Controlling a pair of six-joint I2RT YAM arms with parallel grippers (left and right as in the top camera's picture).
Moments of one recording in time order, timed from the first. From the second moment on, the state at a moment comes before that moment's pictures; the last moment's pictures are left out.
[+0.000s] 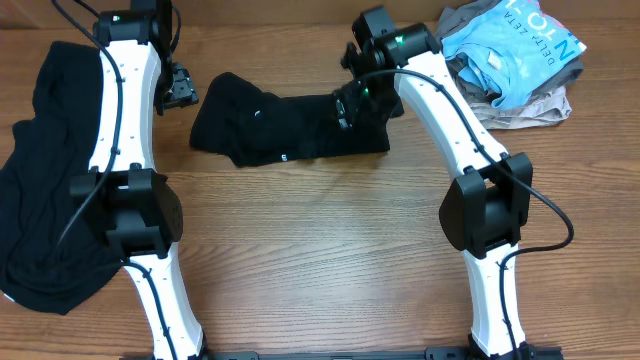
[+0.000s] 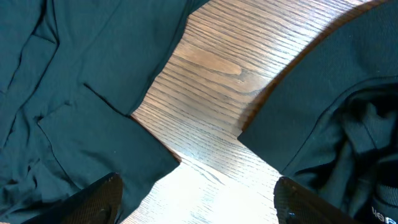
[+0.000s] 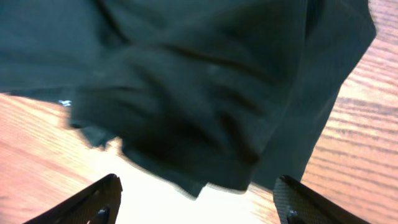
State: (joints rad) left arm 0.06 2.27 2.29 -1.44 -0.26 -0.34; right arm 0.38 2.33 2.23 -1.29 -0.20 0.10
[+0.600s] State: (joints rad) left arm 0.06 2.27 2.29 -1.44 -0.26 -0.34; right arm 0.39 2.33 2.10 -1.08 -0.20 0.10
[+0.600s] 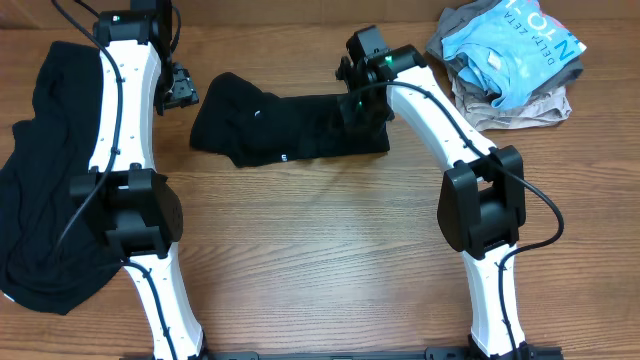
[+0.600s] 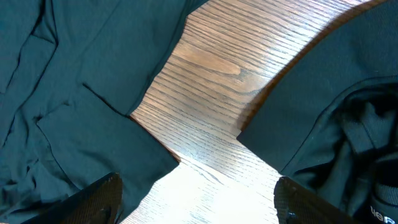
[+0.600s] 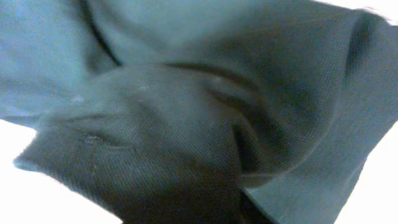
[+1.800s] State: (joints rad) left arm 0.06 2.26 2.20 -1.35 -0.09 -0.18; right arm 0.36 2.23 2.18 -1.17 -0.28 0.12
